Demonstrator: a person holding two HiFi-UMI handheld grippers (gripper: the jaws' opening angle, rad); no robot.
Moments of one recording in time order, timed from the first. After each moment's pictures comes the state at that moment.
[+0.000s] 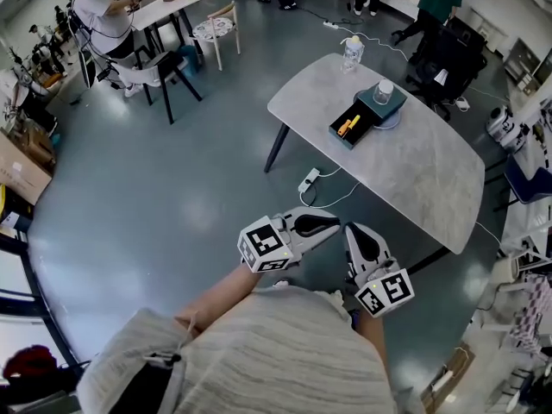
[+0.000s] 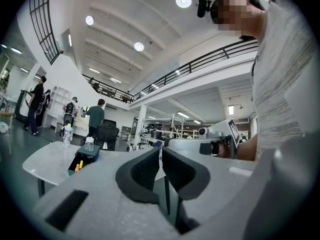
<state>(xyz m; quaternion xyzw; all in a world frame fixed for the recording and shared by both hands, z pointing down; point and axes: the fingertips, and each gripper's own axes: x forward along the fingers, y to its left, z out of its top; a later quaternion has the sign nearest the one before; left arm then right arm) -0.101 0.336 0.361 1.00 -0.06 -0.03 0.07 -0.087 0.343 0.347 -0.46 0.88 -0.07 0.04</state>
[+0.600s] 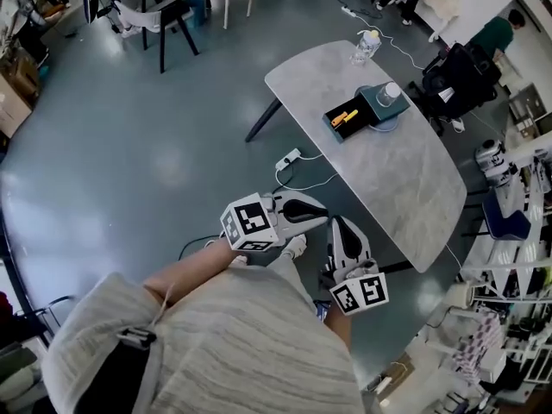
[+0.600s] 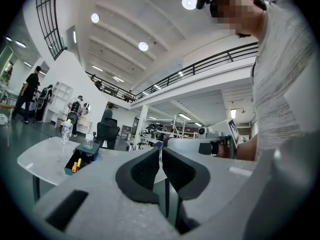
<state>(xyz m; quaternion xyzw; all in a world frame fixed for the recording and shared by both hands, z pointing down) -0.076 0.308 0.371 0.99 -0.07 -0.04 0.09 -0.066 0.313 0.355 -0.46 0.88 -0.07 0.03</state>
